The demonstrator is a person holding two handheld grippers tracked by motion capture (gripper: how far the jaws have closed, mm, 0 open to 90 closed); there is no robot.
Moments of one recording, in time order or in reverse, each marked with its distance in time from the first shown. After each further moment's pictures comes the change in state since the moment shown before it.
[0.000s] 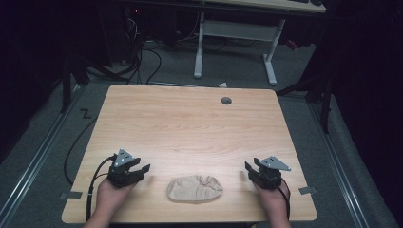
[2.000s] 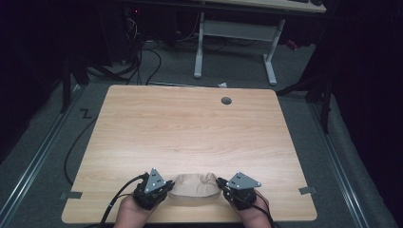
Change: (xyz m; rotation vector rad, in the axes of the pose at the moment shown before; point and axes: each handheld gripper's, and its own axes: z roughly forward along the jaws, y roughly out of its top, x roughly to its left) left arm -0.105 0.003 -0.009 0.027 -0.155 0.214; right arm 0.103 0.012 -0.031 0.026 0.276 -0.264
